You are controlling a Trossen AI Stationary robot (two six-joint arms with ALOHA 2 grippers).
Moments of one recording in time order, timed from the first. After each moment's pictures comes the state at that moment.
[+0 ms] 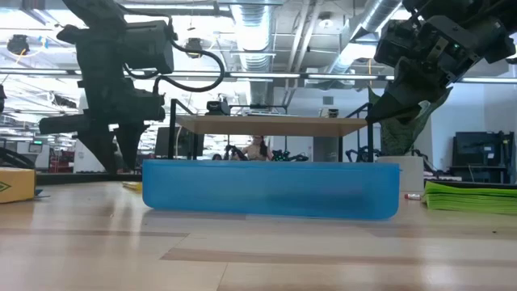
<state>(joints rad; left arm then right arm) 0.07 1.35 0.68 -0.72 -0.27 0.42 0.10 1.07 0.44 0.04 0.03 0.37</state>
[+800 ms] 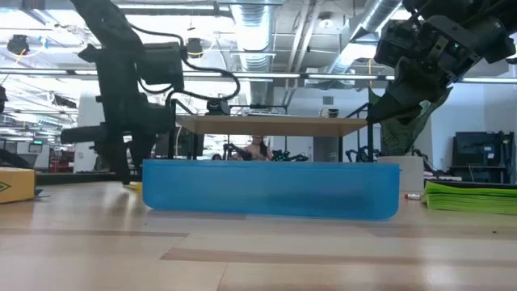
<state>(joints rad) 0.23 1.44 0.68 -0.60 -0.17 0.60 0.10 1.07 0.44 0.04 0.03 0.39</state>
